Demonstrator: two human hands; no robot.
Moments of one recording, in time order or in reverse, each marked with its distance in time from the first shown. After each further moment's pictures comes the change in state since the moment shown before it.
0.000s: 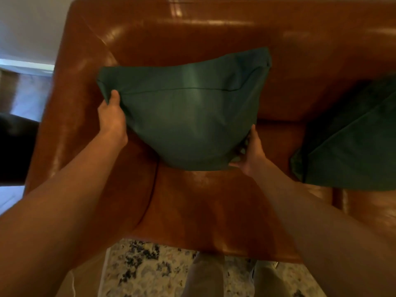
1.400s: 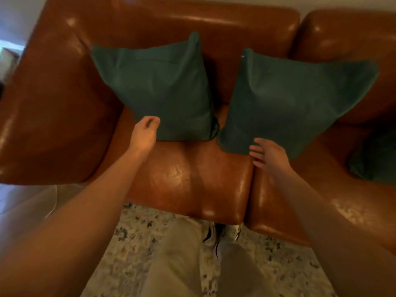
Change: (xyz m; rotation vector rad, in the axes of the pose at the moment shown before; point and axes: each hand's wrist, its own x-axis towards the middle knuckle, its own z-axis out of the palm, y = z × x) left_hand -0.330 -0.110 0.122 0.529 -0.181 0.095; right_hand -0.129 -0.053 -0.360 -0.384 0.043 -0.280
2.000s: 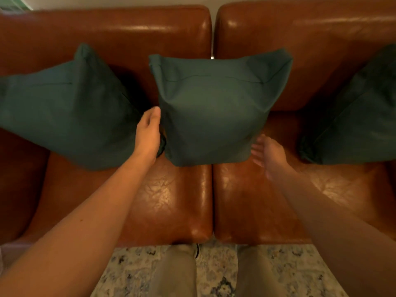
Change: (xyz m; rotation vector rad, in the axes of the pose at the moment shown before) left_hand -0.004 0.078 0.210 -0.260 -0.173 0.109; right_hand 0.096 0.011 -0.150 0.203 0.254 0.069
